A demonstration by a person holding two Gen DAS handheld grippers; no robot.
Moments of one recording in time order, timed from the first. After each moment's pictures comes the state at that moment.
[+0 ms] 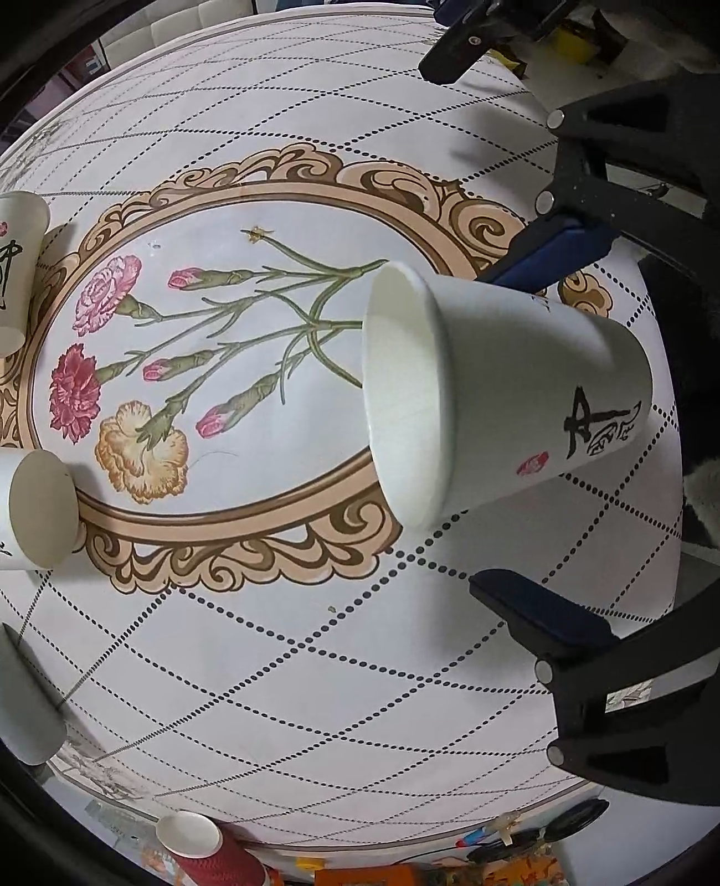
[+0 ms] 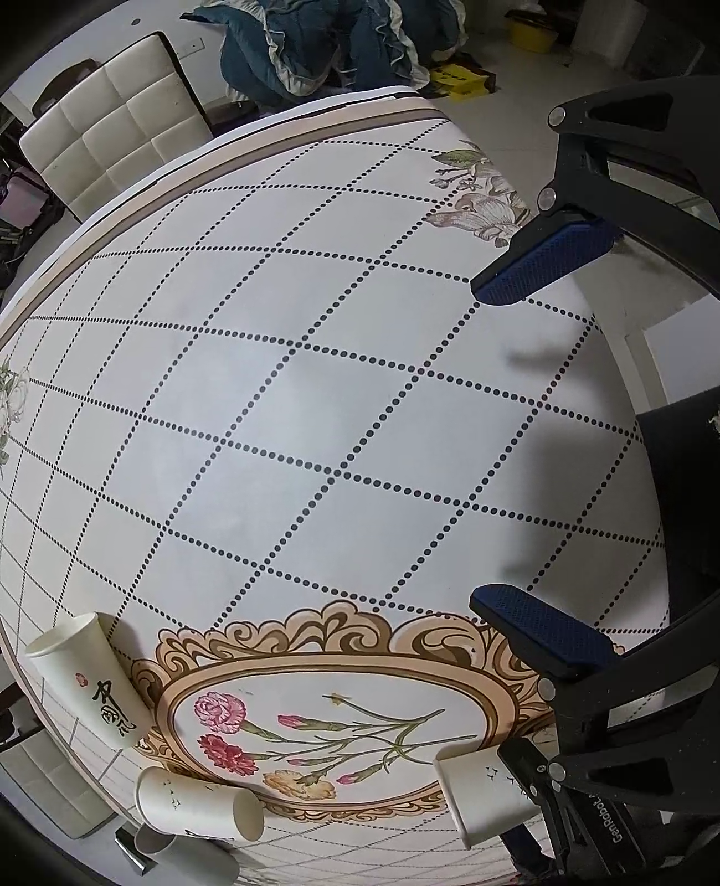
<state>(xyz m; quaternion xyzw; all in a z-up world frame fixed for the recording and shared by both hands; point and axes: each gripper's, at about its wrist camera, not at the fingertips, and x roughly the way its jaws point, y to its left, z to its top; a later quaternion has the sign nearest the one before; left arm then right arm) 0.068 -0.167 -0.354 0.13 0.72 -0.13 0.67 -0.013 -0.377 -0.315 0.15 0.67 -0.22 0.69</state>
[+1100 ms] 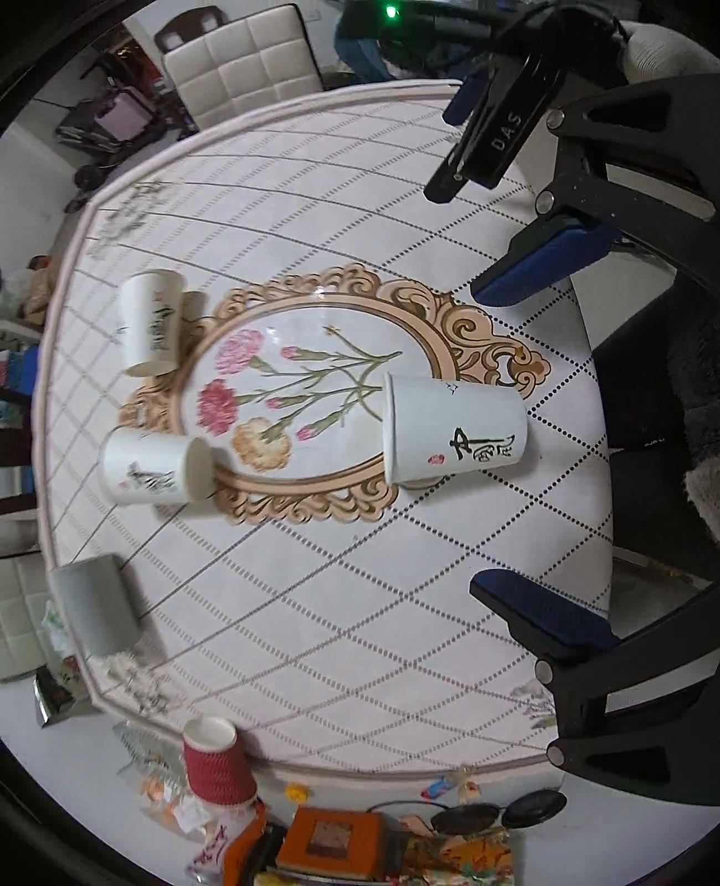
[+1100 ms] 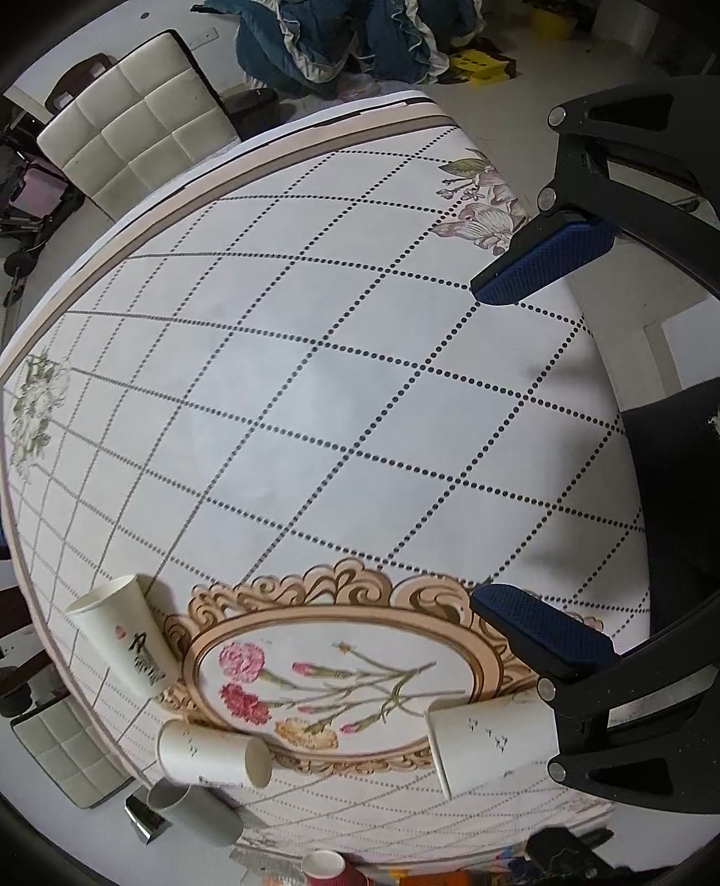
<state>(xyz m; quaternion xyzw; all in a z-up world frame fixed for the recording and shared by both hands) 0.032 -0.147 -0.212 0.07 0.65 -0.13 0.75 -0.038 -0.367 -0.265 0.16 0.64 -0.19 0.73</state>
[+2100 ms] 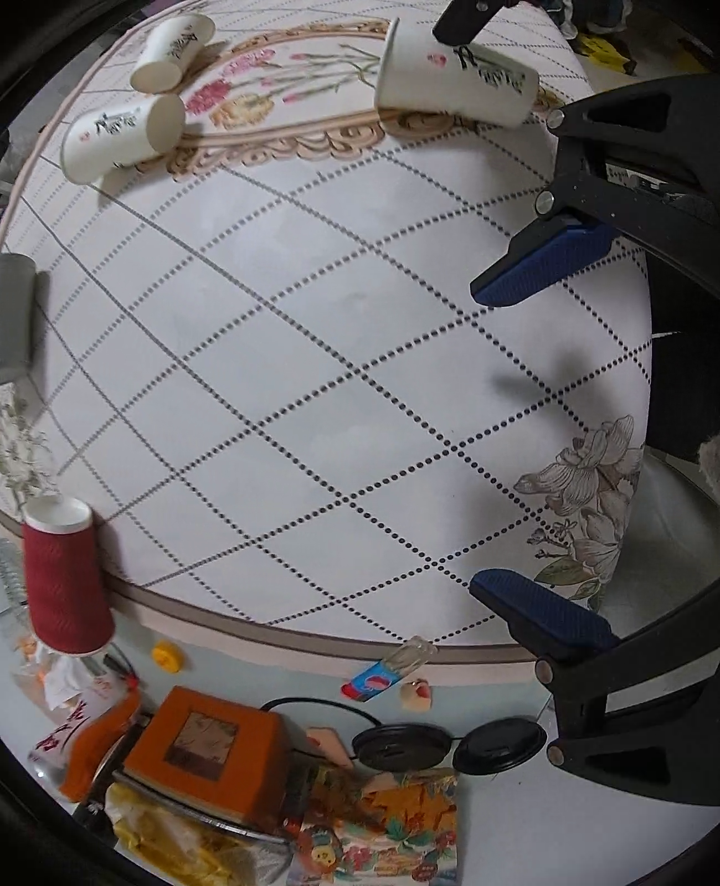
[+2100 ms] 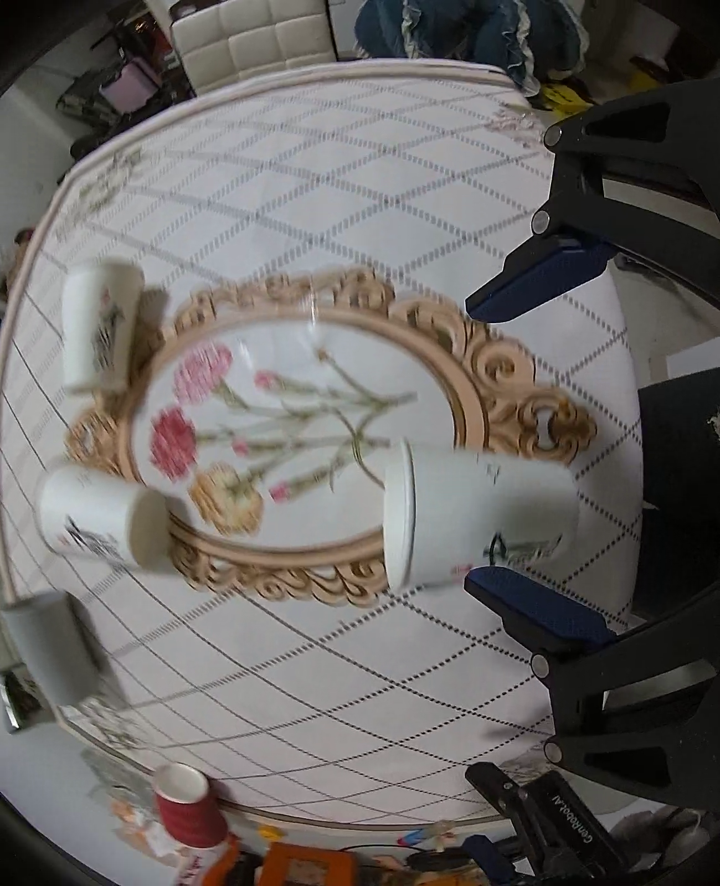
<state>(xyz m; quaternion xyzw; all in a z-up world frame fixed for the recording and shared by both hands) 0.074 0.020 -0.313 0.08 0.68 0.01 0.73 0.044 -0.190 -0.279 0.06 0.70 -0.09 0.71</state>
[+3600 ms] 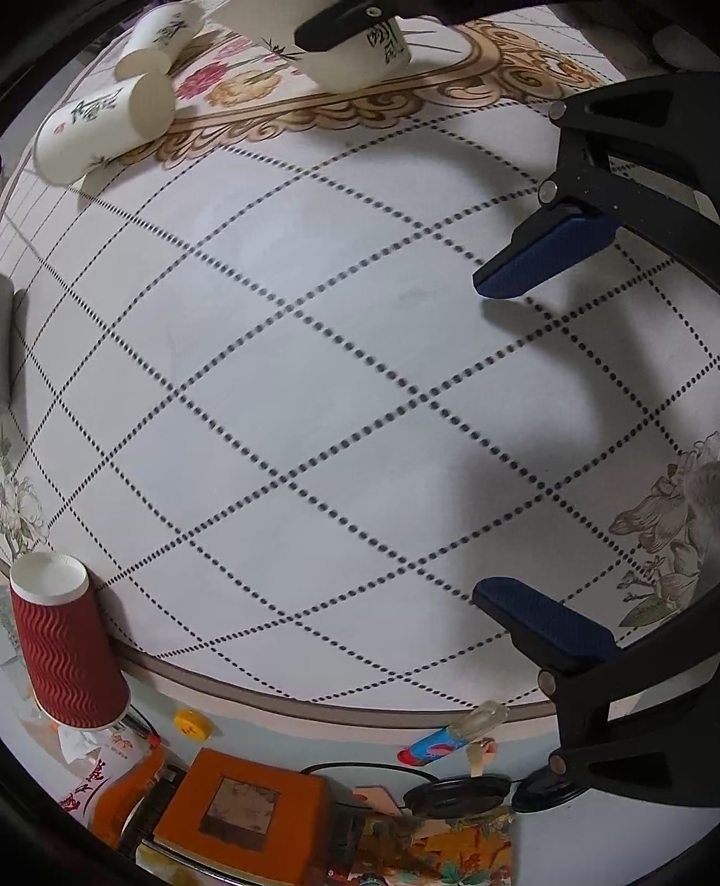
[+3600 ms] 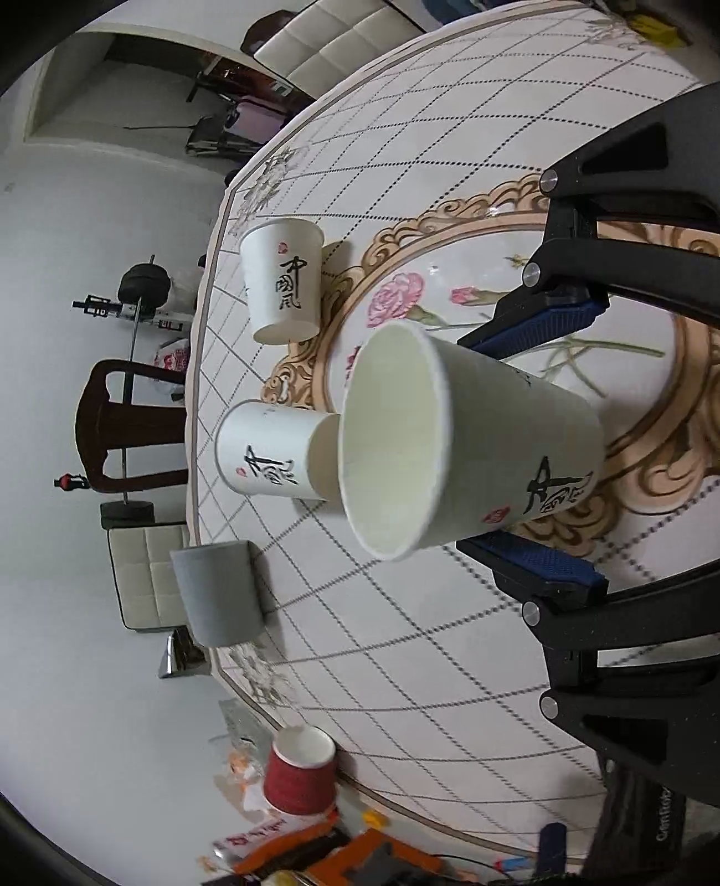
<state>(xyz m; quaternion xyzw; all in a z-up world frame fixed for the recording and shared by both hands) 0.100 0.030 -0.362 0.09 0.66 -0.02 0.74 0.051 -0.159 -0.297 0.03 0.42 -0.11 0.90</state>
